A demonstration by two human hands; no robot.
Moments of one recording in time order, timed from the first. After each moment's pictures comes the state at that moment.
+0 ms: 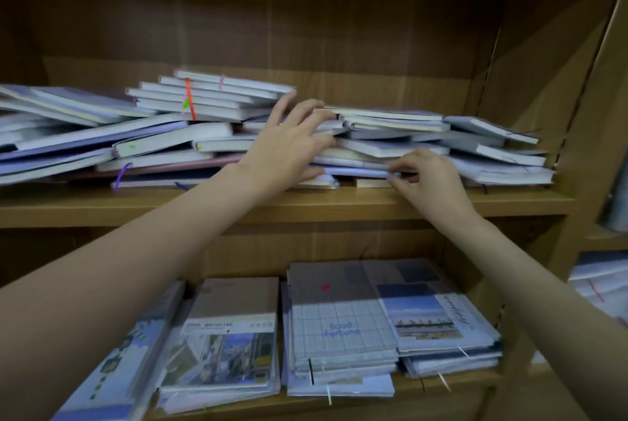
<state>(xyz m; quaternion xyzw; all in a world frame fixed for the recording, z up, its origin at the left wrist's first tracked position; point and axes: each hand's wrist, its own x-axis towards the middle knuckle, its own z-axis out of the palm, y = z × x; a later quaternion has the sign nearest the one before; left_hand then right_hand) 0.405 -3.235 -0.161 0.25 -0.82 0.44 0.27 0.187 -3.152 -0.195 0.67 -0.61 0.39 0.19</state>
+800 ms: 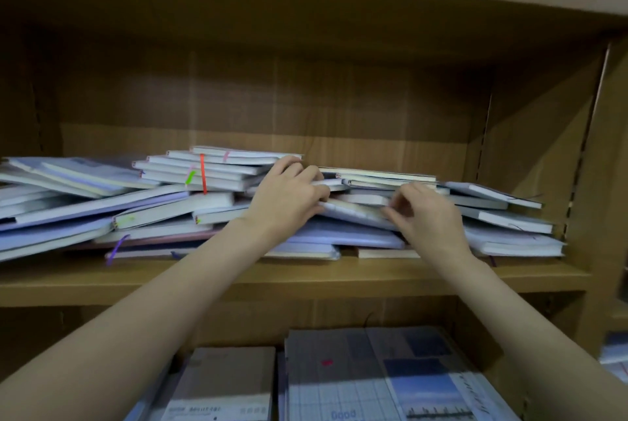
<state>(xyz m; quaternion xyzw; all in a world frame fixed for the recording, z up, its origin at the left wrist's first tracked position) 0.393 -3.262 -0.137 0.24 -0.81 0.41 0.34 0.182 -3.187 -0.162 0.66 -0.56 0.40 0.31</state>
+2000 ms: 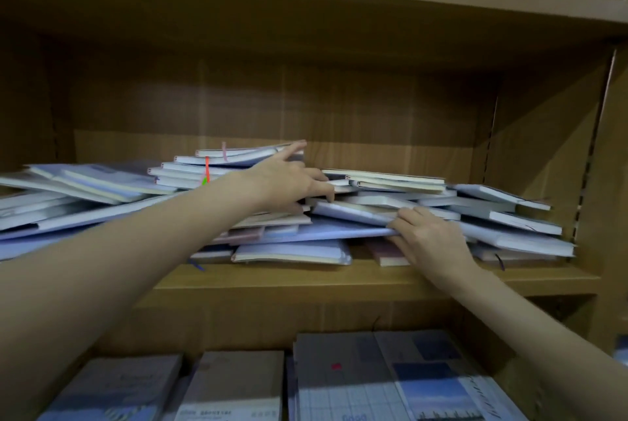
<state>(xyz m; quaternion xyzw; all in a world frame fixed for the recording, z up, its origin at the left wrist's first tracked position) 0.417 -3.251 -0.082 0.29 -0.87 0.39 -0.01 0.180 -3.183 -0.178 0.71 -0.49 0.26 0.43</state>
